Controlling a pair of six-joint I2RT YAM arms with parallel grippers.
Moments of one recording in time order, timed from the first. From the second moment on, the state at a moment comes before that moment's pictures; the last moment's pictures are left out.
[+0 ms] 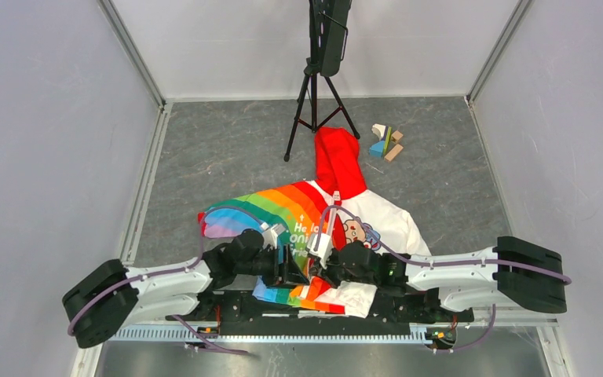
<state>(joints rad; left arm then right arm) -0.92 0.97 0.12 0.23 0.46 -1.10 1.31 1.21 0.39 0.31 0.04 0.10</state>
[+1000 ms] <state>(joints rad) -0.96 1.05 0.24 0.03 0.44 -0.95 1.38 1.39 0.83 -0.35 0.40 -0.06</state>
